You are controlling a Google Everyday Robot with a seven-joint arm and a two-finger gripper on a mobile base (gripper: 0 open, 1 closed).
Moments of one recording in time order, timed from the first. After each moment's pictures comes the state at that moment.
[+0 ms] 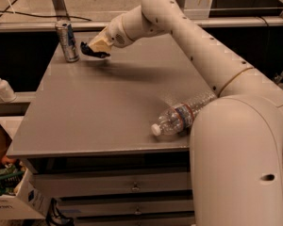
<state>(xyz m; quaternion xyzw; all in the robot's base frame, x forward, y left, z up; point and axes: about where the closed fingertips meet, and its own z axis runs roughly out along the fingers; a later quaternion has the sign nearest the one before) 0.763 0.141 0.881 -0.58 0.64 0.26 0.43</state>
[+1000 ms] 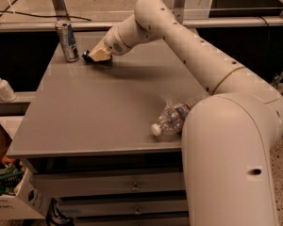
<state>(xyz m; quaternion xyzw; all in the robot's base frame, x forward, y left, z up) 0.765 0.146 0.844 -0.59 0.66 0.24 0.40</state>
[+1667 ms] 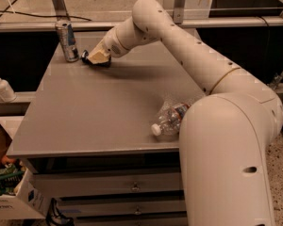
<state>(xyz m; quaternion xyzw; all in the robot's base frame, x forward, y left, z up) 0.762 0.154 0.835 -0.60 0.65 0.25 0.39</state>
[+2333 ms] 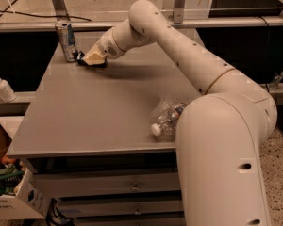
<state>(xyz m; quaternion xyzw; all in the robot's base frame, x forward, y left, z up) 0.758 0.171 0.830 -0.60 0.65 0.27 0.39</state>
